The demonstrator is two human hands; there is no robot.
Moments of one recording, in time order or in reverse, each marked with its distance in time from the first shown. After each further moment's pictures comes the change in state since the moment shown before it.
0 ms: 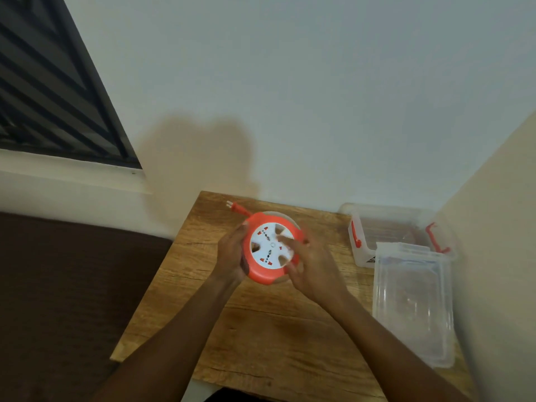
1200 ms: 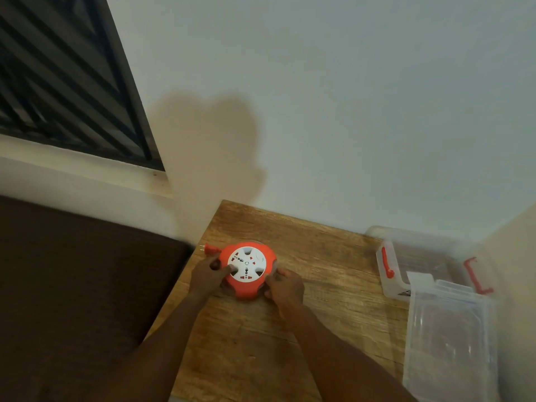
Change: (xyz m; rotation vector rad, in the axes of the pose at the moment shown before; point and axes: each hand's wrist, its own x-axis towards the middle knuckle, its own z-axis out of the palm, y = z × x) left_hand 0.070 0.000 -0.143 0.902 0.220 0.073; right_hand 0.065 -0.035 0.153 0.816 -0.034 0.869
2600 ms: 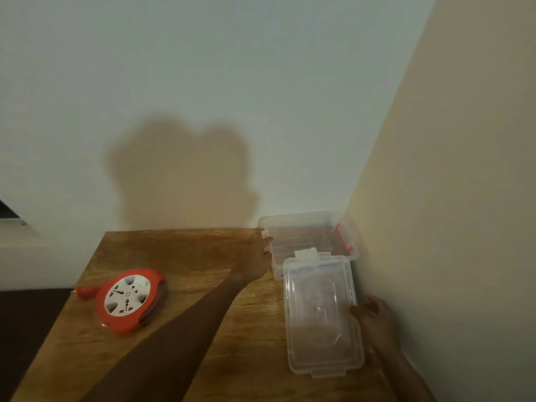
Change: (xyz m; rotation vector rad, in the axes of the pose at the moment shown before) left_hand -0.092 0.206 0.297 0.449 -0.459 0.515; right_hand -0.039 0.109 -0.415 0.038 0.481 0.029
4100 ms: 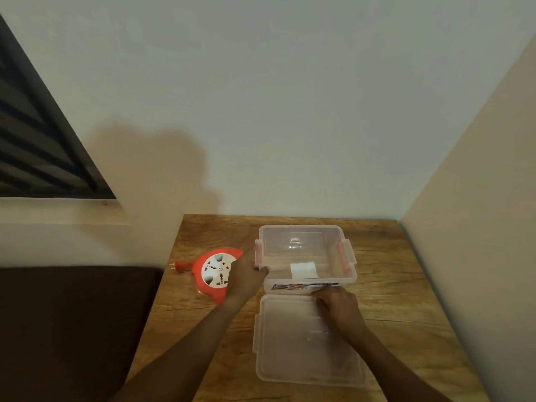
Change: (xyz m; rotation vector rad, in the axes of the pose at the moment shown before) left_hand -0.139 -0.153 -0.124 -0.338 0.239 -0.136; right_hand -0.105 -0.019 0.214 -0.836 -0.290 -0.772
